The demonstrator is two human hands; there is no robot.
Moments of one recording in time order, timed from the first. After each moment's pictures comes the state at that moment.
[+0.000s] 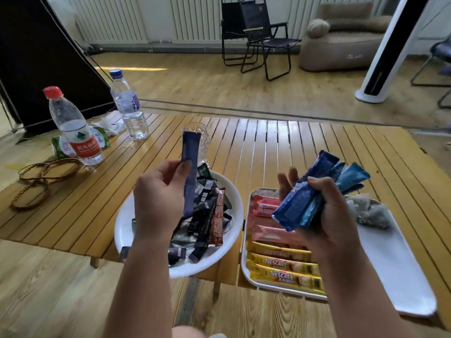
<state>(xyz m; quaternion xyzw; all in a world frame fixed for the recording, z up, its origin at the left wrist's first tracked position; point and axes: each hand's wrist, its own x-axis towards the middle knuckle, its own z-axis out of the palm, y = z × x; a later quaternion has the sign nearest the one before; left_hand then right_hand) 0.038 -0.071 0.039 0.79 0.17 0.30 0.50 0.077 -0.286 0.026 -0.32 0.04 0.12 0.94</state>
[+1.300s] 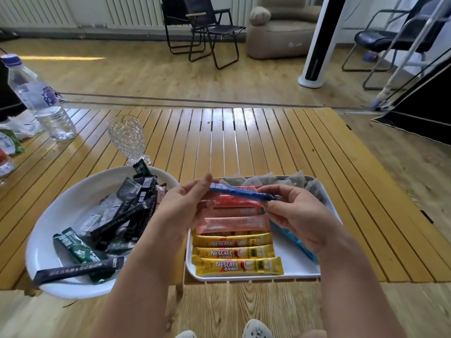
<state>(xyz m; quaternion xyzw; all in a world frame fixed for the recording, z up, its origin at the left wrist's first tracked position) 0.072 -0.163 0.003 0.60 0.15 -0.11 0.78 0.075 -0.373 0.006 -0.66 0.07 0.19 0.73</state>
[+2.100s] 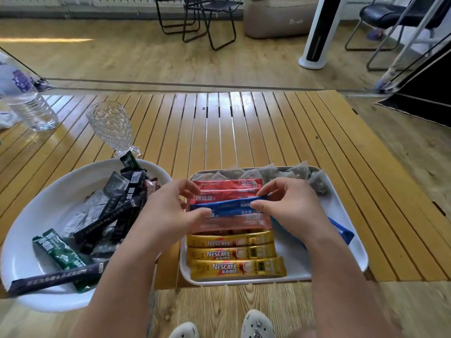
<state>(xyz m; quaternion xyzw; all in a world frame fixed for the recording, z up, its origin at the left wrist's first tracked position) 0.083 -0.145 -0.022 0.92 0.04 -0.04 0.39 0.095 -0.365 -0.022 -0.88 0.05 0.05 0.46</state>
